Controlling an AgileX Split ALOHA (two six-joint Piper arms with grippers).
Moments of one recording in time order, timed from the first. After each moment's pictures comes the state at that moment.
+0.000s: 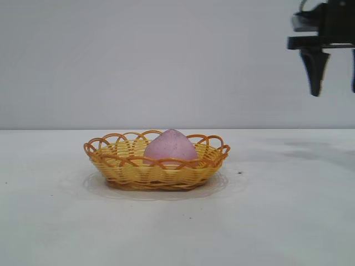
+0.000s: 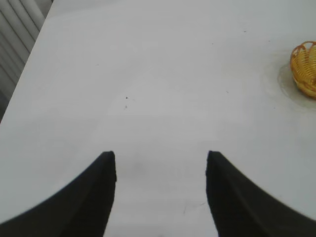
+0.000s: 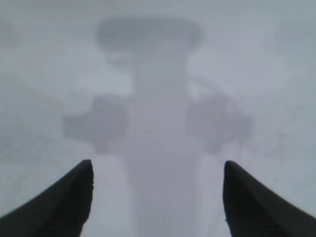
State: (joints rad) left arm -0.01 -0.02 -0.48 0.07 1.12 -0.02; right arm 0.05 2.06 -1.74 0.00 1.19 0.06
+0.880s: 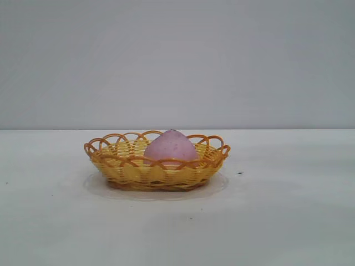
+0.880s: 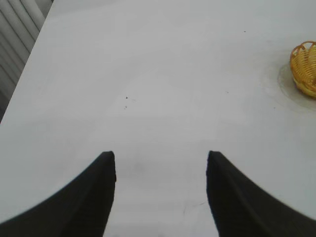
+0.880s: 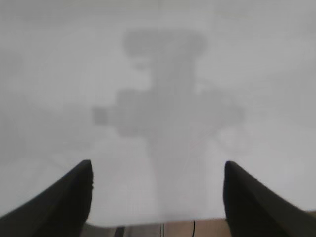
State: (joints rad) left arm -0.01 -0.02 -0.48 0.07 1.12 -0.02; right arm 0.05 0.73 -0.62 0.04 1.20 0.06
